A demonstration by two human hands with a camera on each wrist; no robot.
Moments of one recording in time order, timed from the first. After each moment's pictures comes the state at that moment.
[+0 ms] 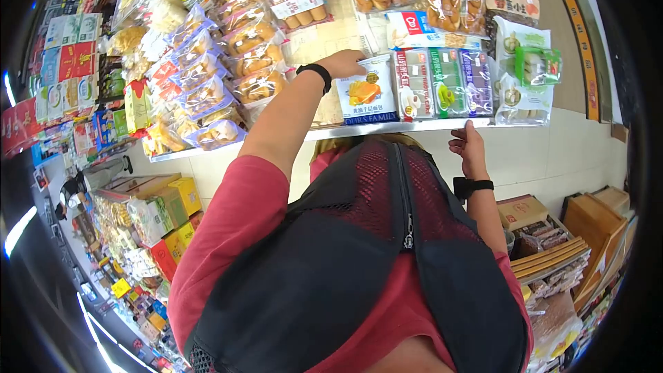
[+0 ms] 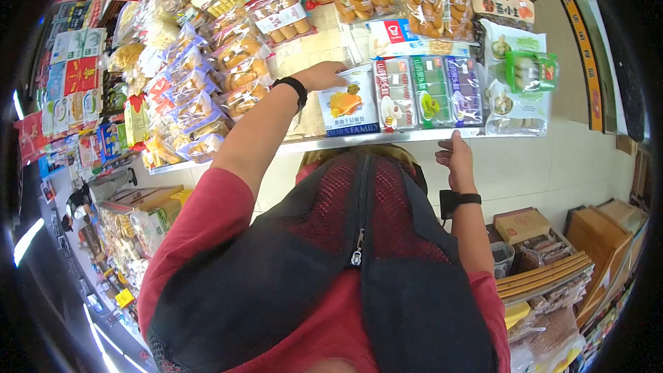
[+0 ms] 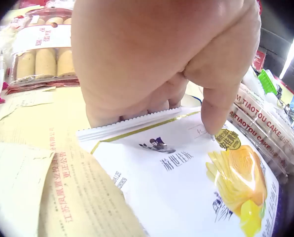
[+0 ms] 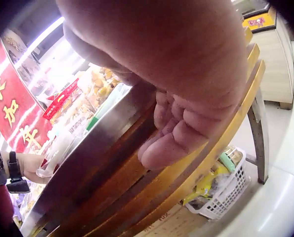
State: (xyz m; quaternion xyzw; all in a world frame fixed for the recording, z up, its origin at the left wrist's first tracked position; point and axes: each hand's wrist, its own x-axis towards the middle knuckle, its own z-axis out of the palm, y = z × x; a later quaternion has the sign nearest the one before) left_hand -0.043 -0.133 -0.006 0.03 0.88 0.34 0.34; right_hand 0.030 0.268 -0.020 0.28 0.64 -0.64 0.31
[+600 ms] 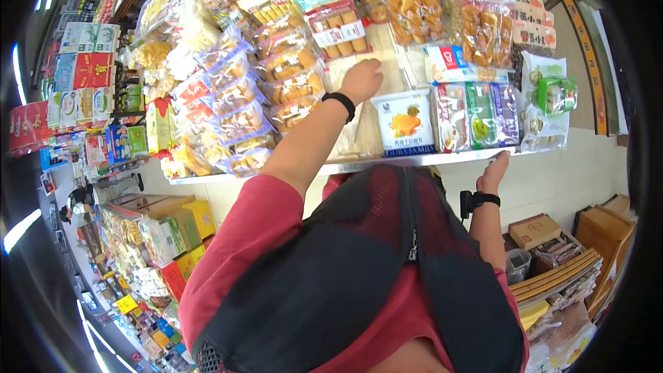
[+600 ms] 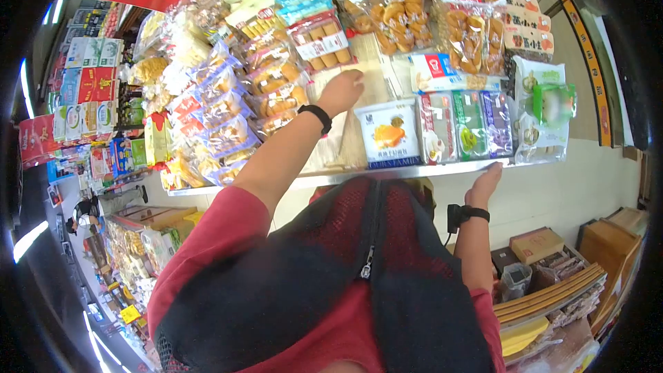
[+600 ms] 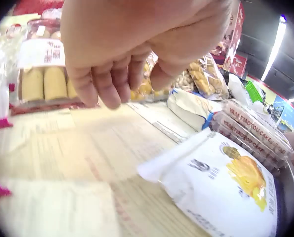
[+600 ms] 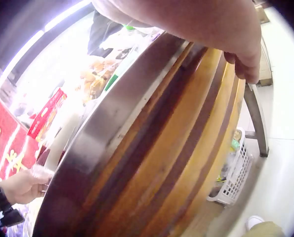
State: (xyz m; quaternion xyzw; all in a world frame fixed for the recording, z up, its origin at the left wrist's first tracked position) left_hand -0.045 -0.200 0.009 0.00 0.94 0.32 -0.09; right_hand 0.023 0.218 -0.061 0.34 0.63 -0.70 -0.04
